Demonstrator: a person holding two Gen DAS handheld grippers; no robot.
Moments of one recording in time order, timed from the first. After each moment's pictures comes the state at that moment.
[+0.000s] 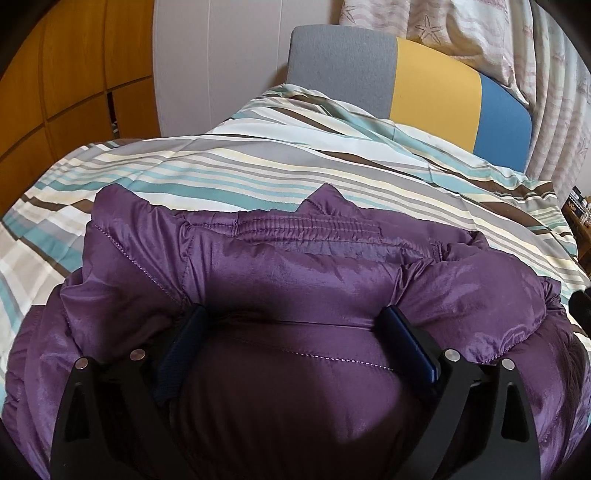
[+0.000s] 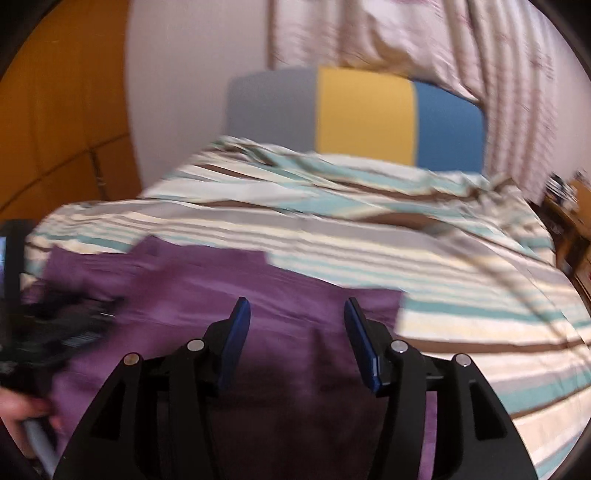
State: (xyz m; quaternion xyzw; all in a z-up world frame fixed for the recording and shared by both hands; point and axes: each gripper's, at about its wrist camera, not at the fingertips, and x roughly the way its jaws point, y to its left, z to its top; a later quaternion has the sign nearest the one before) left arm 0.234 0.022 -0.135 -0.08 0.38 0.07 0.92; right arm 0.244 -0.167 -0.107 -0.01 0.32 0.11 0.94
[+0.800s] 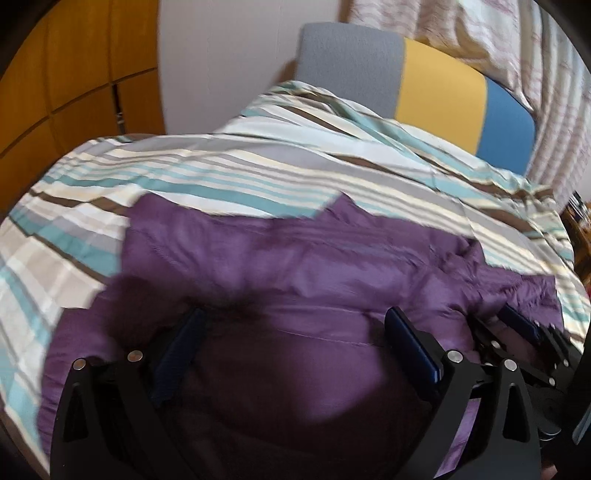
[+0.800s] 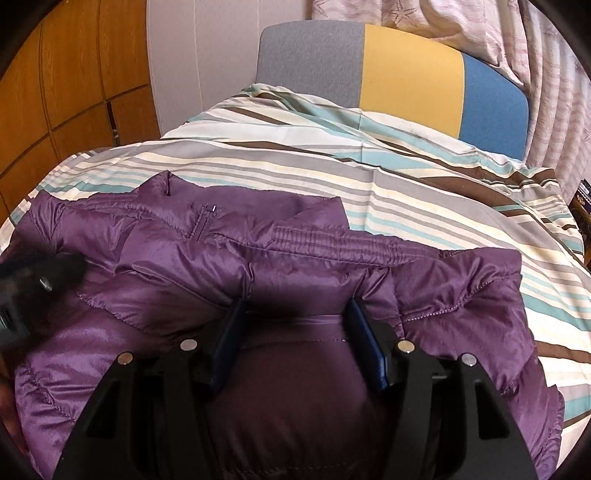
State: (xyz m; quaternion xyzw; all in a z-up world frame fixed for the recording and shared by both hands) left arm 0.219 0.050 -0.108 -0.09 0.39 0.09 0.91; right arm 0.289 -0.118 -0.163 -0.04 0.39 0.13 0.91
